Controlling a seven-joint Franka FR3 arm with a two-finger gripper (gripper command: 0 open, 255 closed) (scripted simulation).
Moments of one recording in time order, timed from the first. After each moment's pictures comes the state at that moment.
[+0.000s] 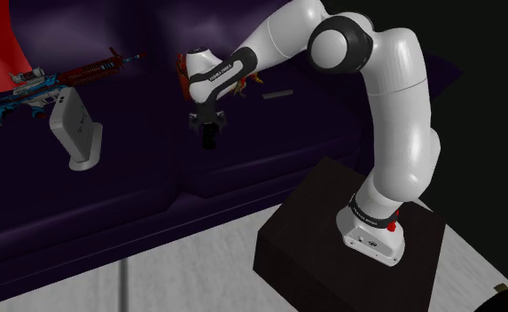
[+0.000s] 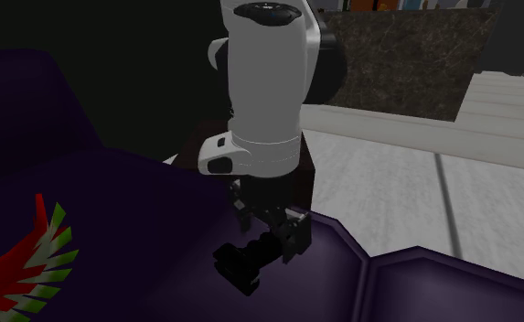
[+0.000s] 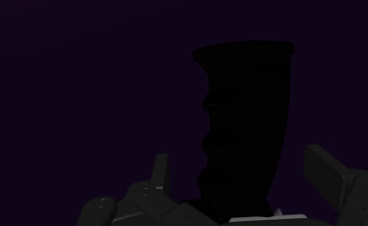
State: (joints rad) arm 0.00 0.59 0.14 -1.68 -0.09 2.23 0.88
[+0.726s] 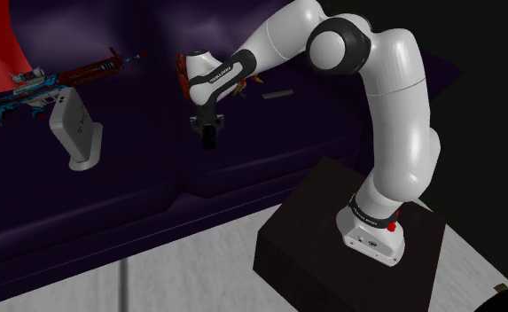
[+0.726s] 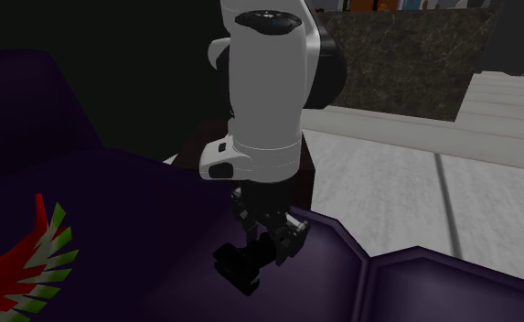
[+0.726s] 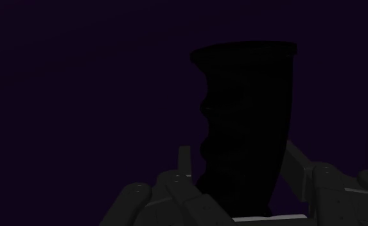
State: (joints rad) arm 0.00 0.61 0.14 -1.68 -0.10 2.24 0.88
